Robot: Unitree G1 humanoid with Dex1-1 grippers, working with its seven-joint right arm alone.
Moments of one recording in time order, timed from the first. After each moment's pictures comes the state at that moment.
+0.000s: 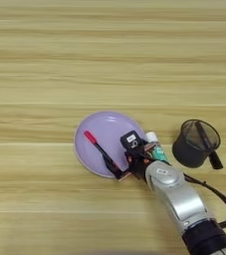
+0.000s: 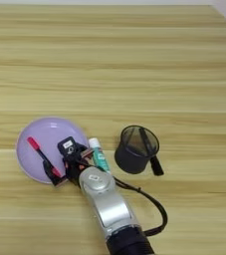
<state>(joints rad) -0.09 -0.11 0.25 0.27 -0.08 0.29 0.30</state>
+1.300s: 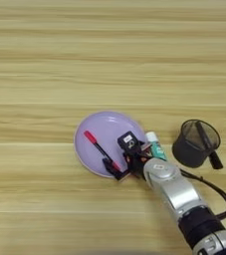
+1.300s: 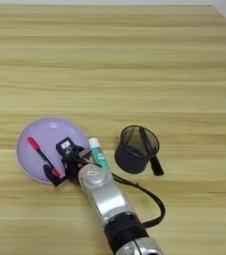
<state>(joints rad) -0.18 -0.11 0.25 0.45 -0.10 0.26 0.35</state>
